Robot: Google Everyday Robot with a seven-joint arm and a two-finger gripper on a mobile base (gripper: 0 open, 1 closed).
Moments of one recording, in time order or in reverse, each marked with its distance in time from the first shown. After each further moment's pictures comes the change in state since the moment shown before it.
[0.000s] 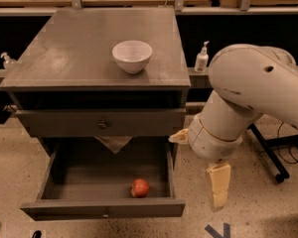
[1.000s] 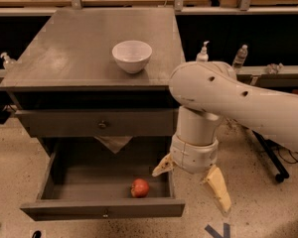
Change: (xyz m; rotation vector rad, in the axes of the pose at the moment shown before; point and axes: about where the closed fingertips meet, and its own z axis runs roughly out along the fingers) arm -0.011 0.029 0.047 -0.363 -0.053 -0.415
